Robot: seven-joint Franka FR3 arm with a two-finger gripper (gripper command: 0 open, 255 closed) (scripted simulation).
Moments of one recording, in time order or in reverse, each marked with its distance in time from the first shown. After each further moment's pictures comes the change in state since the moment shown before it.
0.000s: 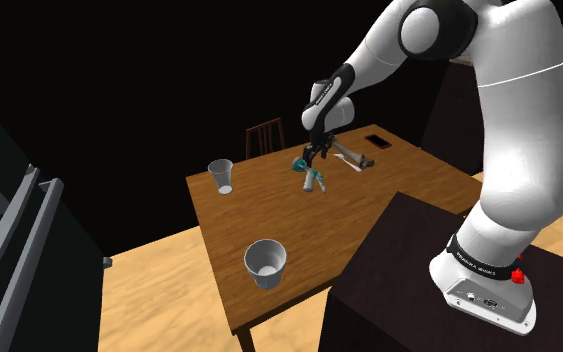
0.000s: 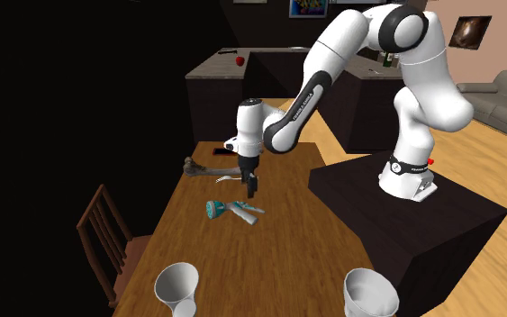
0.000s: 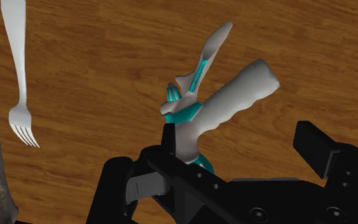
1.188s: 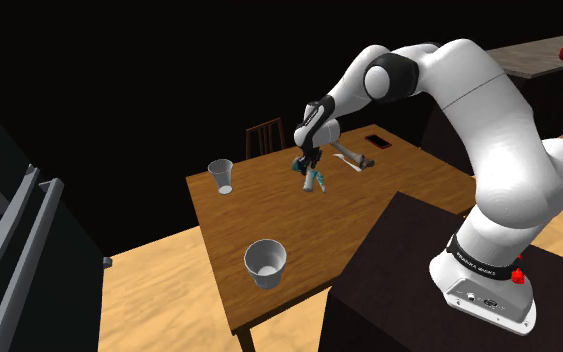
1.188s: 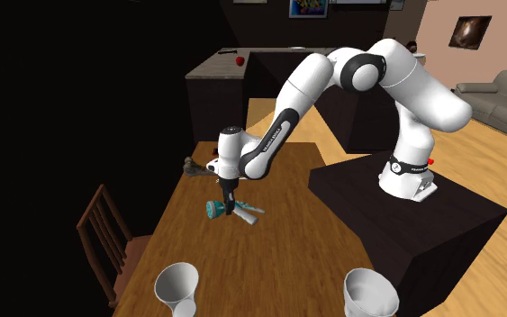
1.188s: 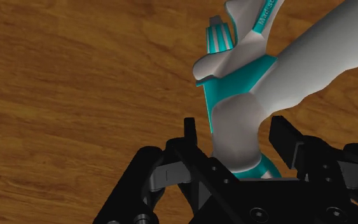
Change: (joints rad) arm -0.073 0.388 0.034 0.386 0.036 0.047 -0.040
